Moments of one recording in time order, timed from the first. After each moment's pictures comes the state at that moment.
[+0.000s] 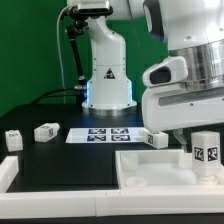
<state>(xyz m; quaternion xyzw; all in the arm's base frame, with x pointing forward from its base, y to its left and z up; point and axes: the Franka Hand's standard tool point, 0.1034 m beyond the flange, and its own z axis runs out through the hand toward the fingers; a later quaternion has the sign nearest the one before) 0.616 0.122 0.080 -1.00 0.03 -0.02 0.09</state>
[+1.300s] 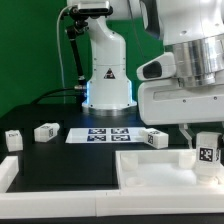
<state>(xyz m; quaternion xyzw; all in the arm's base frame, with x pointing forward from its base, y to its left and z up) 0.619 0.122 0.078 -0.93 0.35 0.01 0.11</state>
